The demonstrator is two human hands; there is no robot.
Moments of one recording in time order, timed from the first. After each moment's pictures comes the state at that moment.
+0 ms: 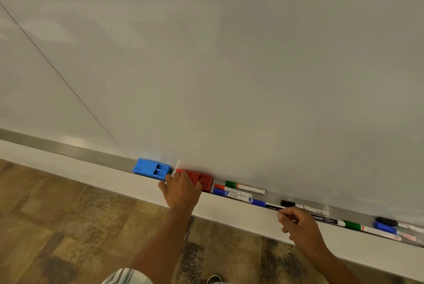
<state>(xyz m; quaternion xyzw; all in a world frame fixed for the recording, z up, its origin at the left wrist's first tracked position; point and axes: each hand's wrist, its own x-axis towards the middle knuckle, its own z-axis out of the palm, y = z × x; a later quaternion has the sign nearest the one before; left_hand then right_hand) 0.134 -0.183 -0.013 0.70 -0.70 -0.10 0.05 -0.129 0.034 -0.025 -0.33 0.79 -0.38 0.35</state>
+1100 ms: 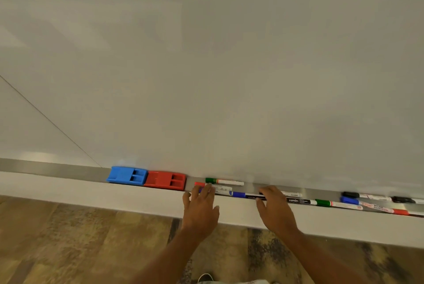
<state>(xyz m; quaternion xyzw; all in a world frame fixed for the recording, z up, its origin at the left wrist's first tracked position) 0.087 -0.108 -0.062 0.44 -0.89 -0.14 -0.02 -0.129 0.020 -0.054 -0.44 0.85 -0.24 0.17</state>
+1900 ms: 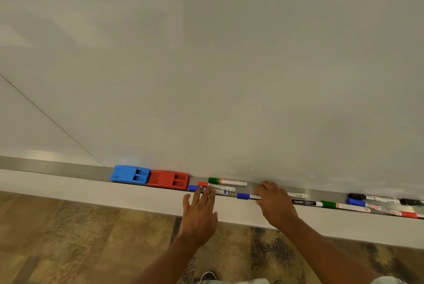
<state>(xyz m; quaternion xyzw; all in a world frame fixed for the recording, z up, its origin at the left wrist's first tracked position) 0.103 -0.112 -0.086 0.41 -0.90 -0.12 -0.08 -0.148 -0.006 -0.067 -0.59 0.80 -0.04 0.11</state>
